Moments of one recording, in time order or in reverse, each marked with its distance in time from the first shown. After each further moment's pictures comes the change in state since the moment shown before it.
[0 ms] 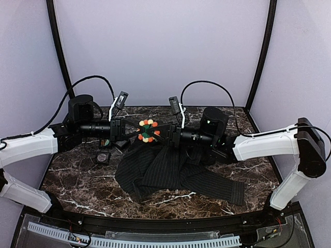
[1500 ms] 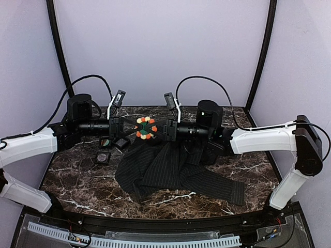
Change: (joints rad) left arm 0.020 0.000 0.000 -0.003 -0.001 0.009; right arm -0.025 0.038 0.106 -0.139 -0.032 0.019
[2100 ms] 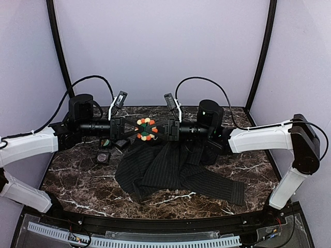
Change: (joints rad) left arm -0.004 0.011 0.008 -0.018 0.010 0.009; right arm -0.031 0.028 -0.003 0.069 -0.137 0.059
